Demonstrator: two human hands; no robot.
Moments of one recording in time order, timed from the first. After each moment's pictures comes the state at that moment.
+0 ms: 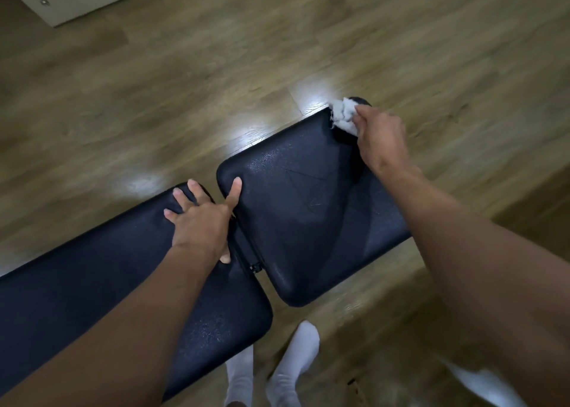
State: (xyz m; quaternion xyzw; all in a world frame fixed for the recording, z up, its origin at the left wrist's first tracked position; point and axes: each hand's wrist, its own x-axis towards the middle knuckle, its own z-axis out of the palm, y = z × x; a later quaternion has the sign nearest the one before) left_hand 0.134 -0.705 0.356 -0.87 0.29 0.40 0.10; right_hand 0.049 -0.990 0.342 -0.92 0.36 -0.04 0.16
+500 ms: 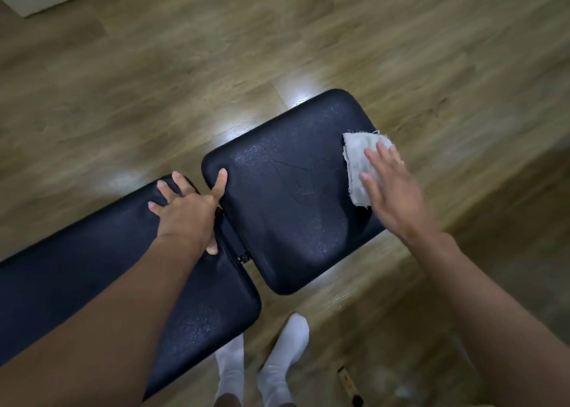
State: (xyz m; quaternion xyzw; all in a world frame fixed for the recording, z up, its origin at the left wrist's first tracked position) left_hand 0.134 -0.706 0.357 -0.86 0.28 0.41 0.11; right_hand -0.070 -0.958 0.355 -0.92 0.33 0.03 0.19
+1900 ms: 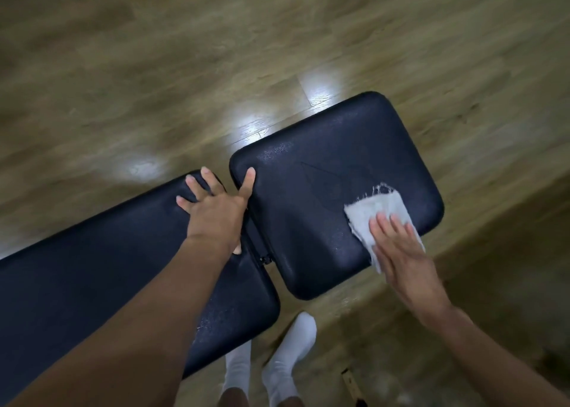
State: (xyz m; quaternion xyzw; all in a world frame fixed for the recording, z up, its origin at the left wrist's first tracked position) left_hand 0.133 -0.701 0.348 -0.87 0.30 0.39 0.10; right_hand -0.135 -0.896 0.322 -0.96 0.20 0.16 0.06
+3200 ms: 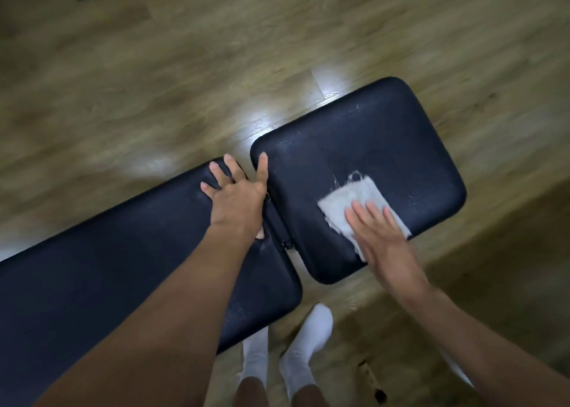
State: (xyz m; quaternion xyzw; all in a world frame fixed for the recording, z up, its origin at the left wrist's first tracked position) left_hand 0.131 -0.690 0.349 -0.87 0.31 0.37 0.07; right_hand -0.095 -0.843 0.321 -0.97 0.15 0.18 0.07
